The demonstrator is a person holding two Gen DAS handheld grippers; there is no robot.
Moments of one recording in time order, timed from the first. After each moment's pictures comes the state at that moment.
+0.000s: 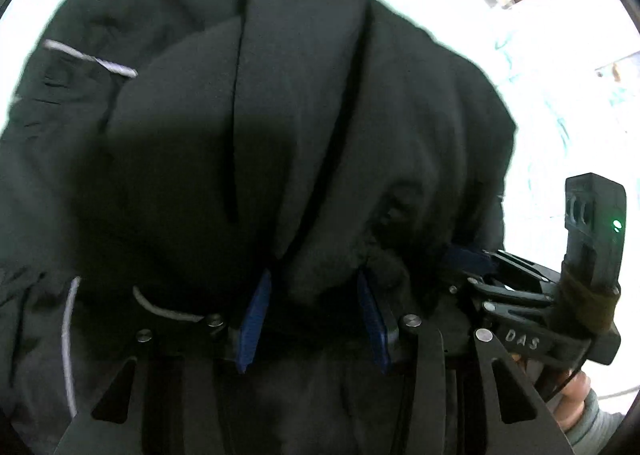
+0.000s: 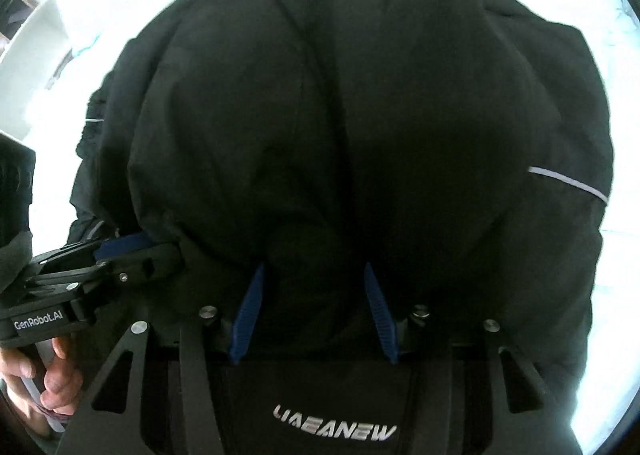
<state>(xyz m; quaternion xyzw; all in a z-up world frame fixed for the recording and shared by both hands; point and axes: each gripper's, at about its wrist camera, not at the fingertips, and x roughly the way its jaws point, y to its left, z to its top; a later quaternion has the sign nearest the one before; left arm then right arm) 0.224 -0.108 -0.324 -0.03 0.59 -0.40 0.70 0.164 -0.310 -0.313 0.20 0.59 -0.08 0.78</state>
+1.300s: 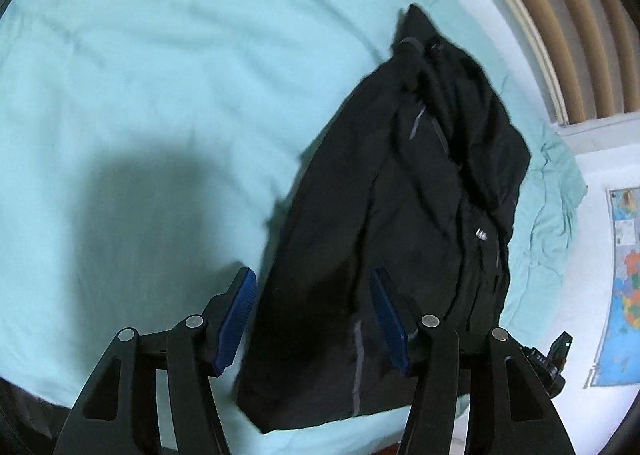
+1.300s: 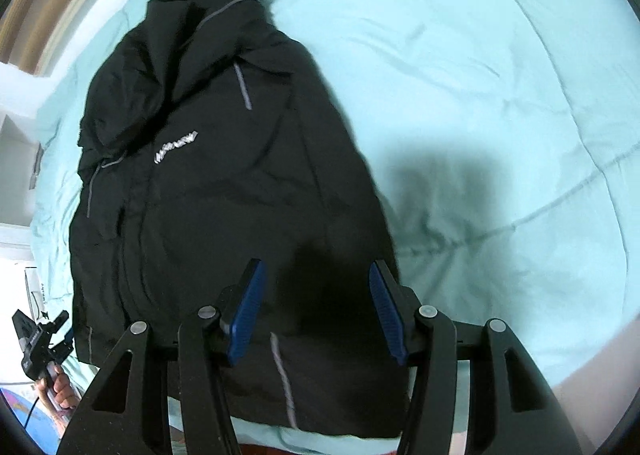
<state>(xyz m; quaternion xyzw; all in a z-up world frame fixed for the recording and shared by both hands) 0.099 0.225 -0.331 -0.20 0.64 -0.22 0.71 -0.178 -0.339 -0.259 0.37 0.56 -0.23 0.71</state>
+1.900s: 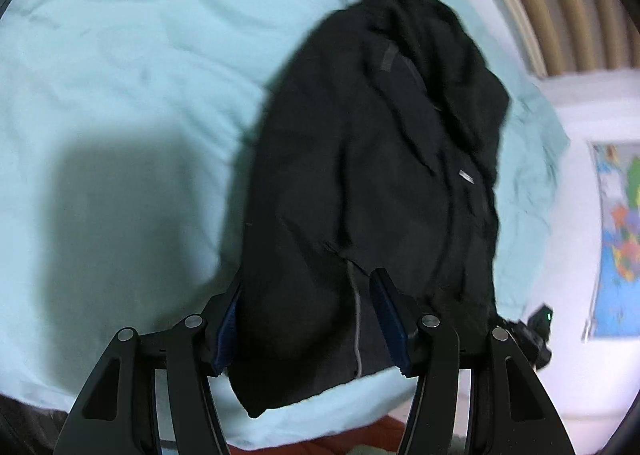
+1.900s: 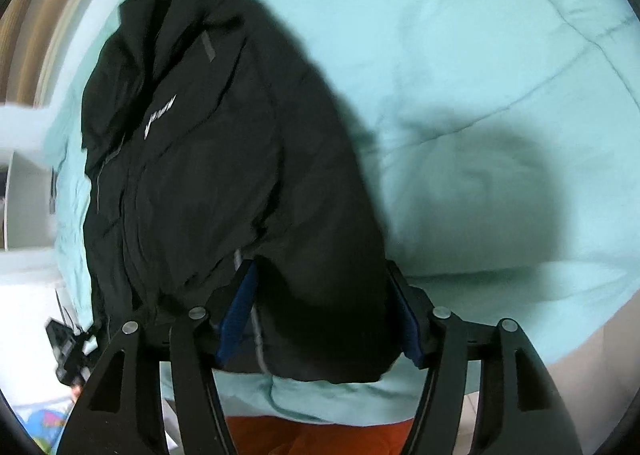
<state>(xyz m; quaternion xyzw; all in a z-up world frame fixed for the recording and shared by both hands) 0.077 0.204 -0.339 -0.17 0.65 -0.31 0.67 -0.230 -0.317 -0.287 0.45 0.55 -0.21 0.67</state>
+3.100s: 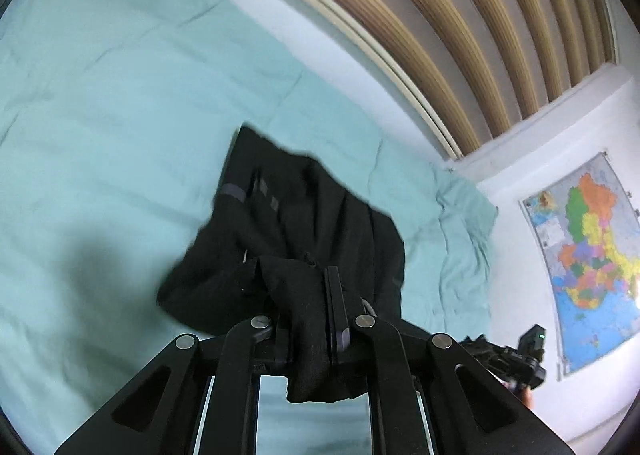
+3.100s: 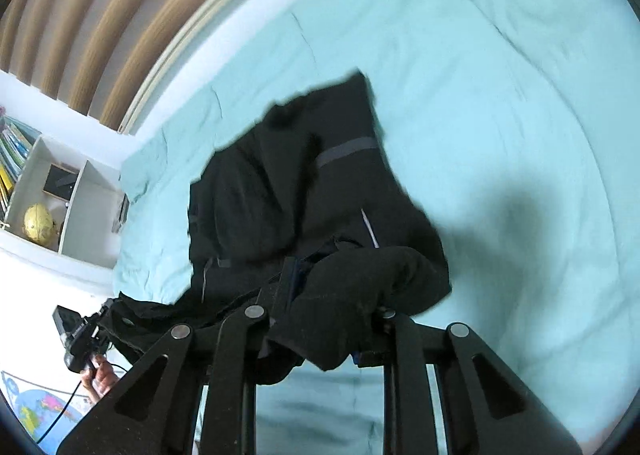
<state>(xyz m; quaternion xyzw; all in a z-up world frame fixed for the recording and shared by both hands) 0.195 0.119 -0.193 -0.24 0.45 -0.37 0.78 -0.079 -0.407 -0.137 0.41 0.42 -0.14 0.80</state>
